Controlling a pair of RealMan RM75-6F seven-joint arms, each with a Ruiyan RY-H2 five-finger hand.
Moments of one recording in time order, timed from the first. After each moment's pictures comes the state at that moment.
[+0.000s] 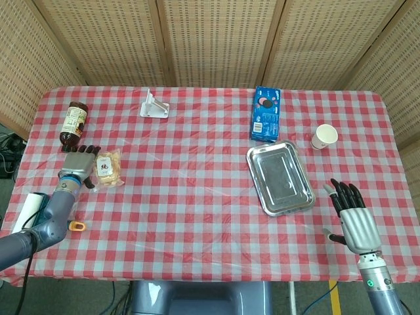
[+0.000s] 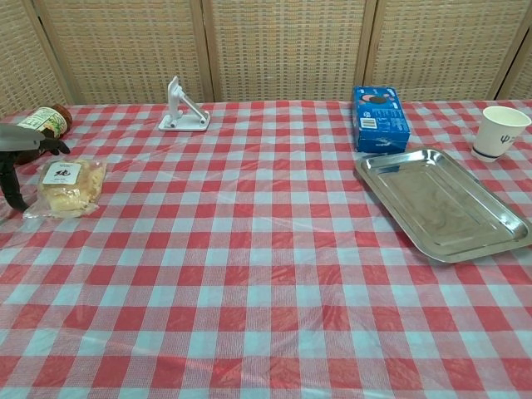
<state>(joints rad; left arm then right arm) -0.85 -1.42 -0.09 -1.17 0.47 0.68 0.69 0.17 -1.27 0.06 -1.53 -1.57 1.45 -0.05</state>
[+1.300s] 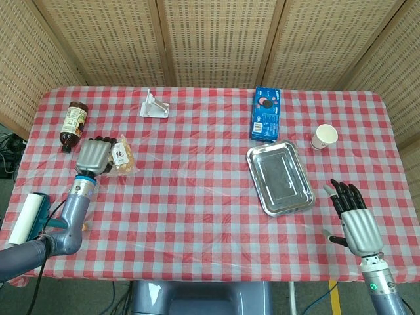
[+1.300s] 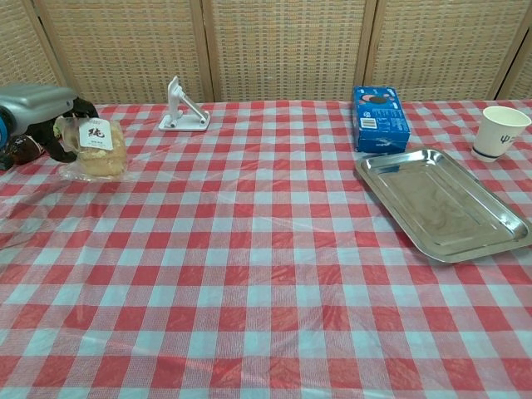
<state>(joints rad) -0.81 -1.50 -0.15 -1.22 0.83 0.97 0.49 0.17 -1.25 0.05 -1.53 -1.60 1.48 -0.01</state>
